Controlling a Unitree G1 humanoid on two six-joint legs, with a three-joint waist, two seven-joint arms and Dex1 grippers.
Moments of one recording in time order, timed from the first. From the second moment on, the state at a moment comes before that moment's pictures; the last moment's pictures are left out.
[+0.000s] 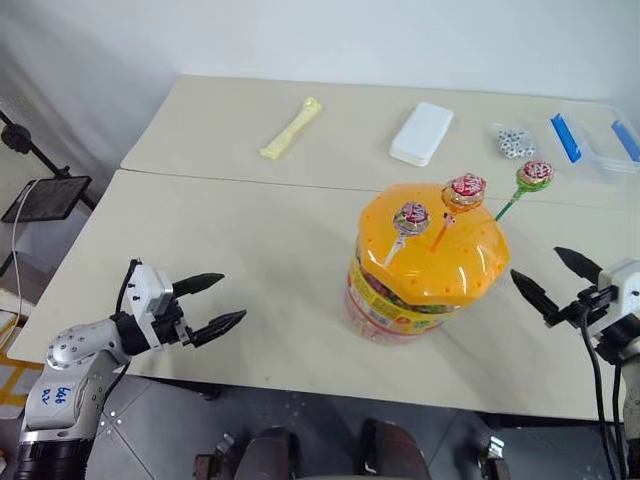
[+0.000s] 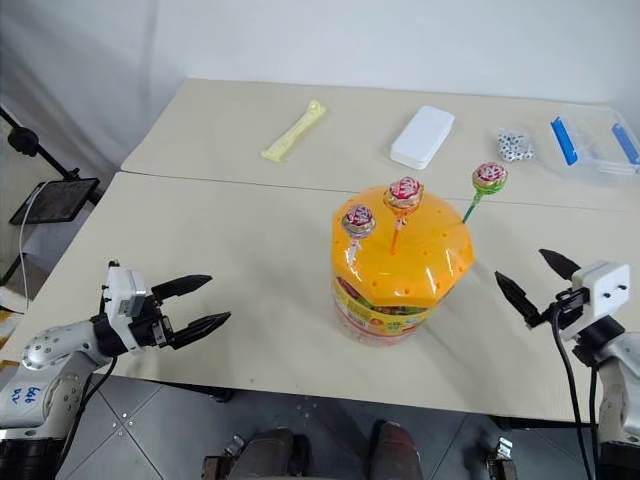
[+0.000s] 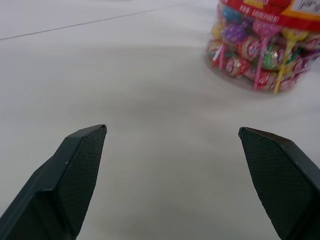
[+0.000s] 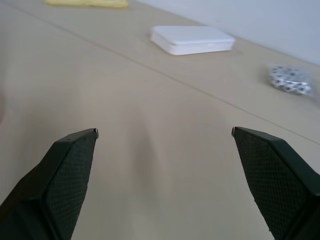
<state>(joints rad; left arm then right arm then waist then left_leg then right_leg) -0.04 0.65 0.26 -0.11 -0.50 0.21 -0.99 -0.03 -0.68 -0.48 0.19 0.44 -0.09 0.92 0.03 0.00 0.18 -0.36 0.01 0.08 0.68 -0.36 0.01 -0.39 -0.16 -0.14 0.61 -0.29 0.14</state>
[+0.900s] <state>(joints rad) -0.86 0.48 0.00 0.11 -0.74 0.54 -1.36 0.53 -0.61 -1.07 -0.75 1.25 0.25 0.95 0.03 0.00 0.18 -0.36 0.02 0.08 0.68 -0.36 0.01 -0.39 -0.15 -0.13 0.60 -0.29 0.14</state>
